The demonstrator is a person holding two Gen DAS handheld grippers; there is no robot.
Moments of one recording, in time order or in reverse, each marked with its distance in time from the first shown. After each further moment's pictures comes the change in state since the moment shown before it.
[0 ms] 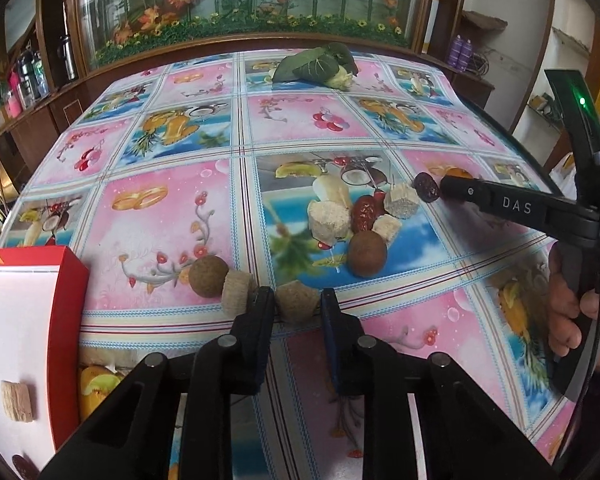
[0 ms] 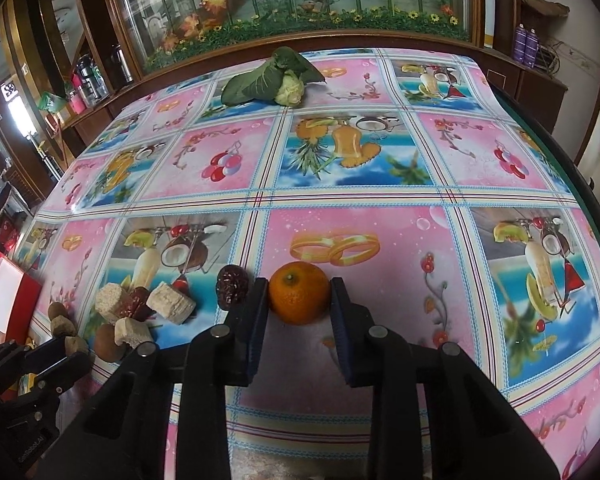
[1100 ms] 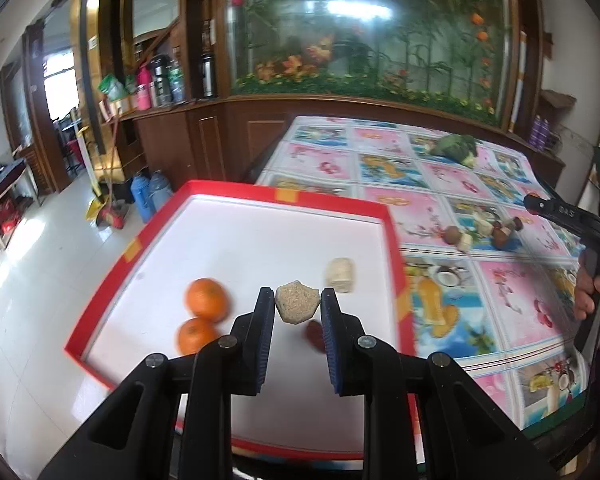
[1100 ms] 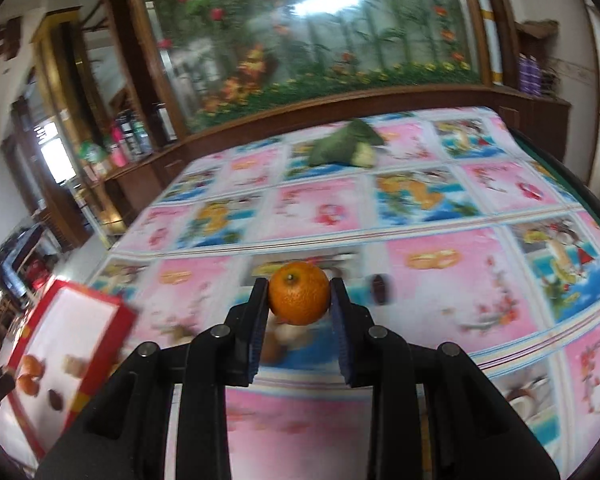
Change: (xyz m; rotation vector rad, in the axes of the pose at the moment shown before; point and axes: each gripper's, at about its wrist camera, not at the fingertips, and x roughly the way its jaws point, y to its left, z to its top) left arm -0.165 0.148 -0.104 -0.205 -0.235 0.304; right arm -0.071 0.093 -0.033 0.015 -0.252 0.153
